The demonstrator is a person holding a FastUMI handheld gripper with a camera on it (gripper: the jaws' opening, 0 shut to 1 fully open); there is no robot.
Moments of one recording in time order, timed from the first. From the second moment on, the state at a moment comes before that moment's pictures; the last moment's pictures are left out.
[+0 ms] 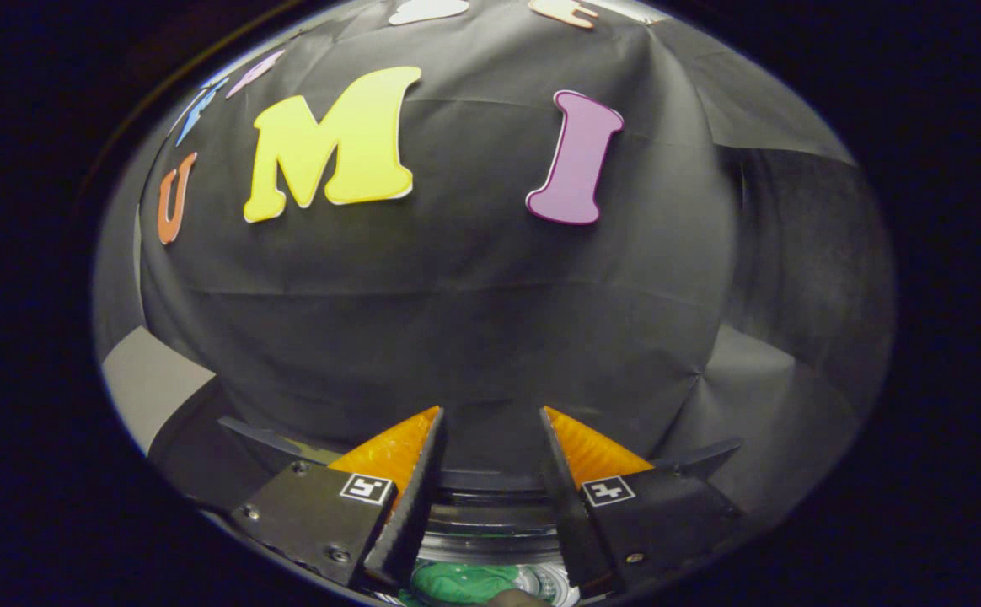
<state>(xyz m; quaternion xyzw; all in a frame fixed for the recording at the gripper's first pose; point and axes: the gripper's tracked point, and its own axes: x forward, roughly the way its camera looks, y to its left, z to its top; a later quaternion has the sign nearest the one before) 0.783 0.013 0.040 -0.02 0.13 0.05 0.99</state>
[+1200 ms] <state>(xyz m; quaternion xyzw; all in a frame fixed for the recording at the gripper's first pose) 0.729 0.007 0.039 0.00 0.02 0.05 1.00</state>
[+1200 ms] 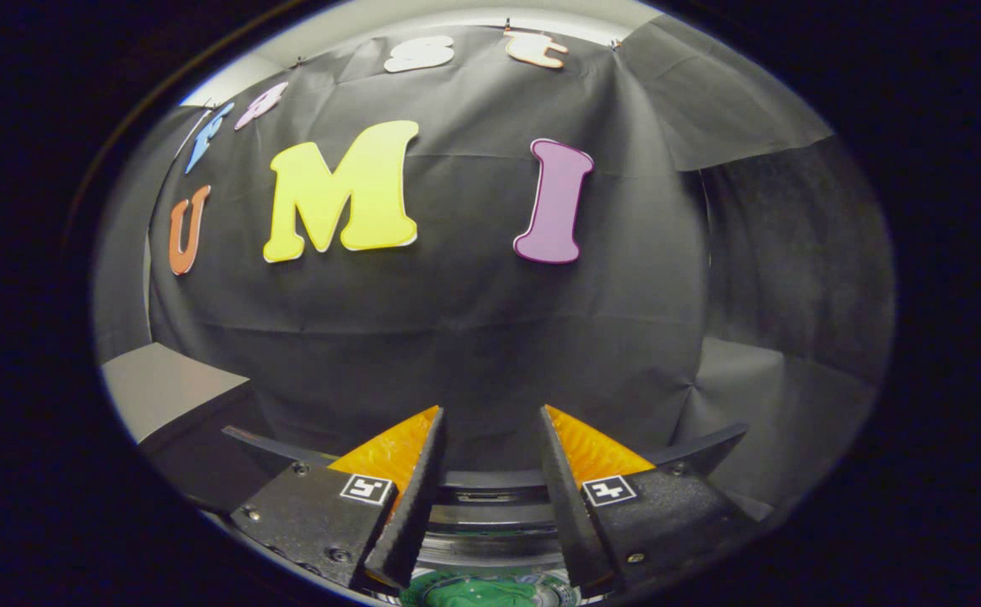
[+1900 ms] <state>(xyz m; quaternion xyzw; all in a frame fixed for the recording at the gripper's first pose) 0.680 0.000 0.022 -0.01 0.01 0.04 1.00</state>
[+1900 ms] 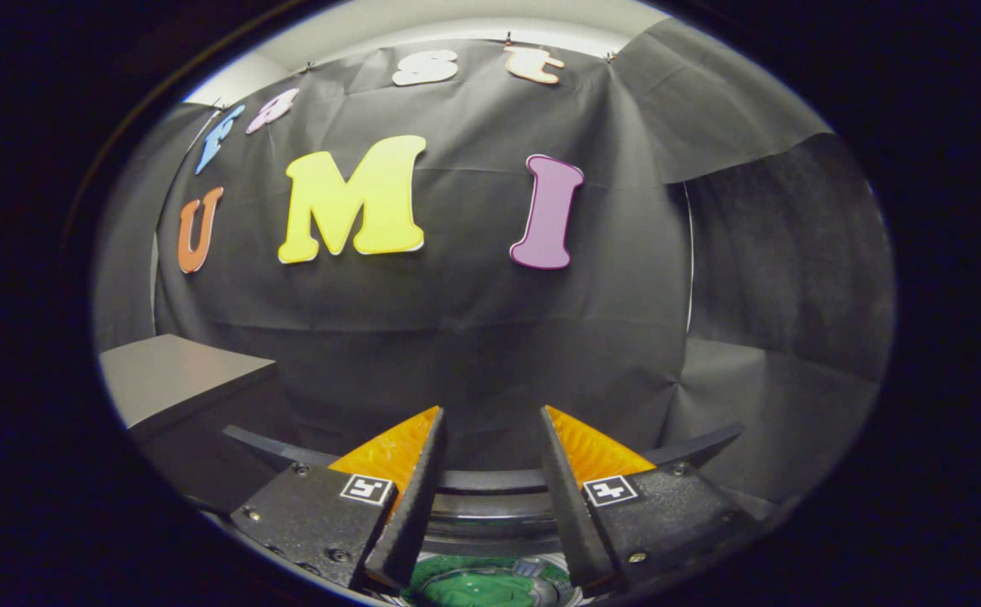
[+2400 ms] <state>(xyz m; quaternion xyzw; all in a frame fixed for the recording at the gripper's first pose) 0.647 -0.004 0.001 0.00 0.02 0.04 1.00</state>
